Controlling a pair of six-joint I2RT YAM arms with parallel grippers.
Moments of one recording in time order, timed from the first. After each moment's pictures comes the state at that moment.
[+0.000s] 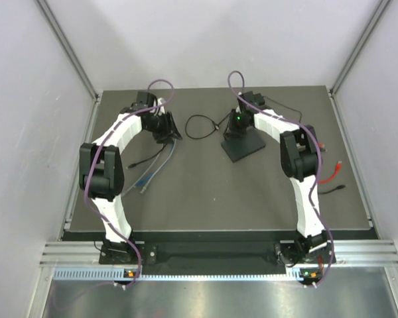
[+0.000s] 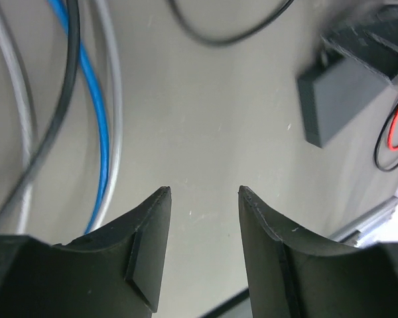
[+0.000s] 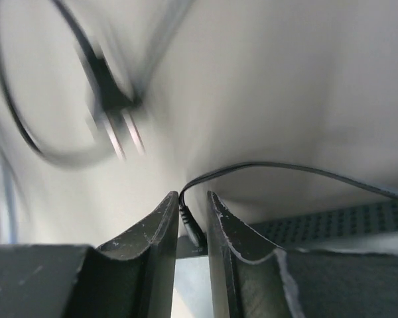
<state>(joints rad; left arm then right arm) -0.16 1.92 1.55 -0.64 0.46 -0.43 0.36 2.32 1.85 -0.46 -0.23 0.59</state>
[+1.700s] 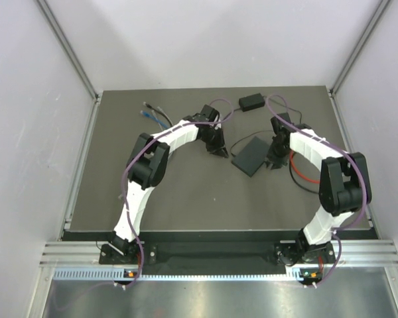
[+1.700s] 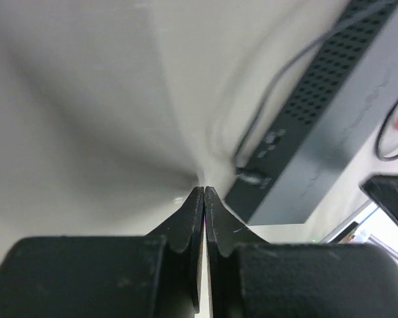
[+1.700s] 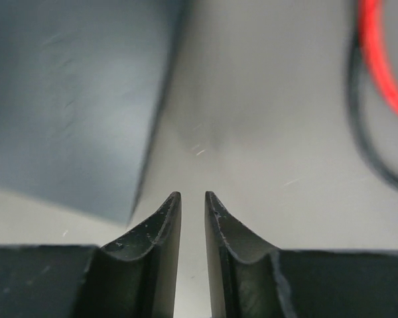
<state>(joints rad) -0.55 2.33 1.83 -0.54 0.45 -0.65 0.24 1.68 1.15 -0.75 0.05 0.65</state>
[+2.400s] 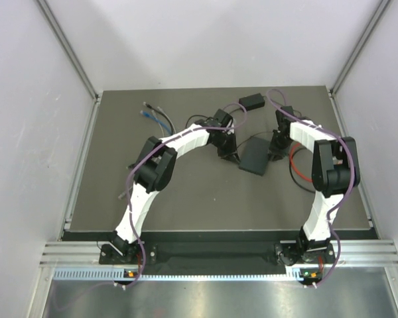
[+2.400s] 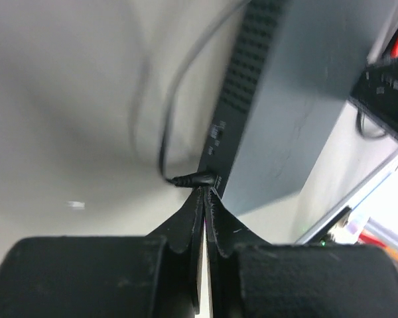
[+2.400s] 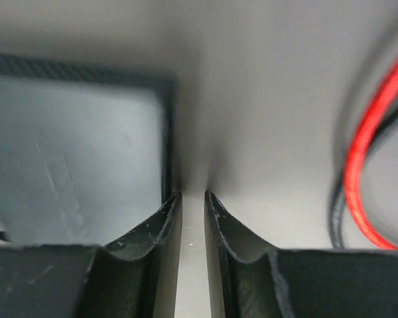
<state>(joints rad) -0.65 2.35 1.88 -0.55 0.46 -0.69 0.14 1.91 1.31 -0.69 0.01 0.50</state>
